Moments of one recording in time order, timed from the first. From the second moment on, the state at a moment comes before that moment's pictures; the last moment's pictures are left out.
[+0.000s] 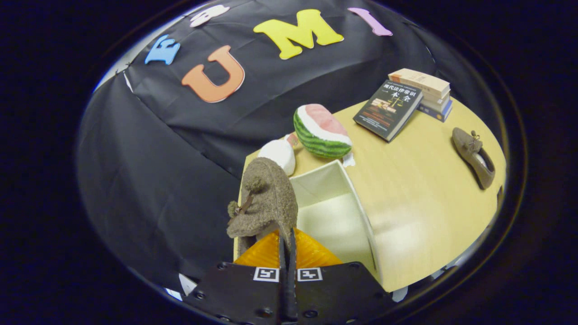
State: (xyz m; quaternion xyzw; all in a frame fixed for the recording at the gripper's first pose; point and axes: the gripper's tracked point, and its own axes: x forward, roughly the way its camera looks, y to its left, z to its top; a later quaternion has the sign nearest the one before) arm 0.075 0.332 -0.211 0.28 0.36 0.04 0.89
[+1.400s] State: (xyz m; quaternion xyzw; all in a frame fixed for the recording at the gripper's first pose) arm 0.100 0.326 -0.205 0.15 0.30 0.07 0.94
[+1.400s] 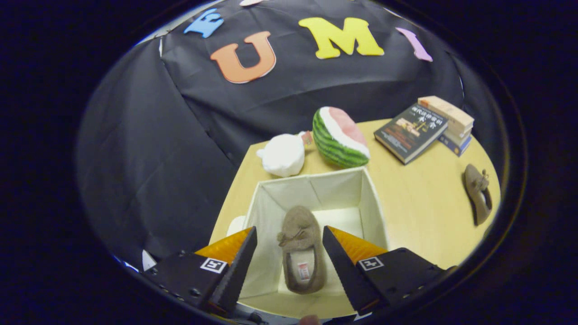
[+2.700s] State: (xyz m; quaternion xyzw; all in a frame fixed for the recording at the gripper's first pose) arm -0.010 -0.136 -0.172 0.05 0.20 -0.07 0.98
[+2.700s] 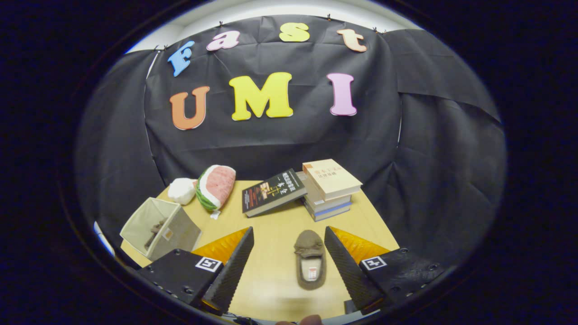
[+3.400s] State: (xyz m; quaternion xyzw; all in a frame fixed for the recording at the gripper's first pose) arm 0.040 -0.201 -0.335 0.05 0.33 -0.05 0.94
